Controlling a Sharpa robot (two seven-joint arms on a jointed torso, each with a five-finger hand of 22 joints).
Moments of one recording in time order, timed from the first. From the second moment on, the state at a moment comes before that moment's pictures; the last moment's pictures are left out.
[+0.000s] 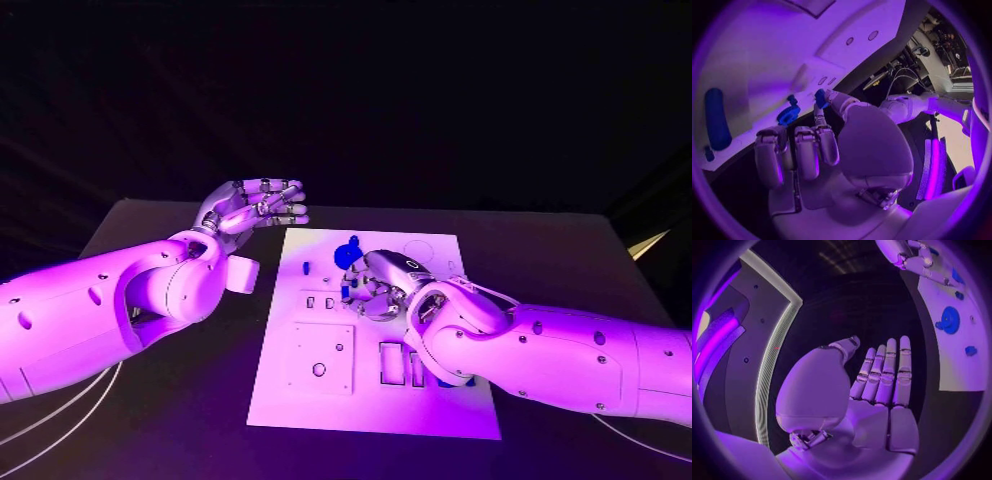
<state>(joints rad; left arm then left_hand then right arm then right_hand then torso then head) 1.23 -0.89 -0.01 1.57 -0.07 -0.33 0.43 1.38 -0.15 0.48 0.16 0.08 0.83 0.21 0.22 0.16 1.00 0.19 0.07 0.07 0.99 0.14 0.24 0.26 0.17 0.95 0.24 0.26 0.08 1.18 -0.64 -0.15 1.63 -1.41 -0.57 -0.34 1.31 -0.15 0.50 0.09 0.20 1.01 0.12 0.24 0.39 1.47 0.04 1.45 1.31 1.47 -0.03 1.56 1.31 0.01 1.47 0.08 1.57 1.31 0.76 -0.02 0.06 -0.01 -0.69</state>
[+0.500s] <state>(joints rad) 1.23 -0.89 -0.01 1.57 -0.07 -0.33 0.43 1.38 -0.15 0.48 0.16 0.08 0.83 0.21 0.22 0.16 1.00 0.19 0.07 0.07 0.99 0.14 0.24 0.26 0.17 0.95 0.24 0.26 0.08 1.17 -0.62 -0.15 1.61 -1.44 -0.54 -0.37 1.30 -0.15 0.50 0.09 0.21 1.01 0.12 0.25 0.39 1.47 0.04 1.45 1.31 1.47 -0.03 1.56 1.31 0.01 1.47 0.08 1.57 1.31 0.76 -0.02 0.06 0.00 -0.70</state>
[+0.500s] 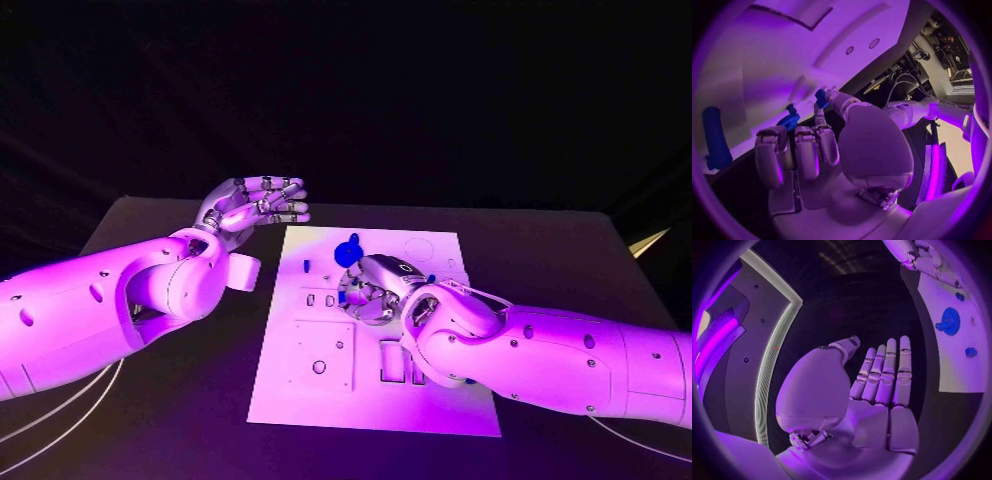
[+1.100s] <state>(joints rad) 1.23 -0.89 -0.01 1.57 -0.07 -0.33 0.43 1.38 -0.15 0.48 0.16 0.08 0.83 0.21 0.22 0.16 1.00 0.19 0.07 0.07 0.99 0.14 0.24 0.26 0.17 0.95 0.24 0.26 0.08 1.16 -0.61 -0.16 1.59 -1.46 -0.53 -0.38 1.28 -0.17 0.50 0.09 0.20 0.99 0.12 0.26 0.43 1.47 0.04 1.44 1.31 1.47 -0.03 1.56 1.31 0.01 1.47 0.08 1.57 1.31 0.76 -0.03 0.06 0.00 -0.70</state>
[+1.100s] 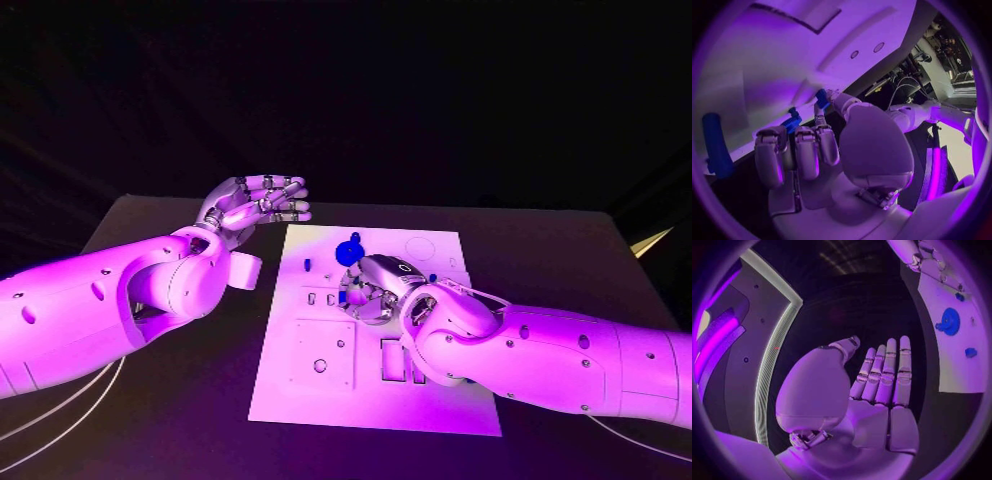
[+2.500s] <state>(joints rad) 1.23 -0.89 -0.01 1.56 -0.07 -0.32 0.43 1.38 -0.15 0.48 0.16 0.08 0.83 0.21 0.22 0.16 1.00 0.19 0.07 0.07 0.99 0.14 0.24 0.27 0.17 0.95 0.24 0.26 0.08 1.16 -0.60 -0.16 1.59 -1.47 -0.51 -0.38 1.23 -0.21 0.47 0.11 0.12 0.89 0.16 0.20 0.40 1.43 0.07 1.38 1.31 1.47 -0.01 1.56 1.31 0.01 1.47 0.09 1.55 1.31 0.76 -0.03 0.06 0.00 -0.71</state>
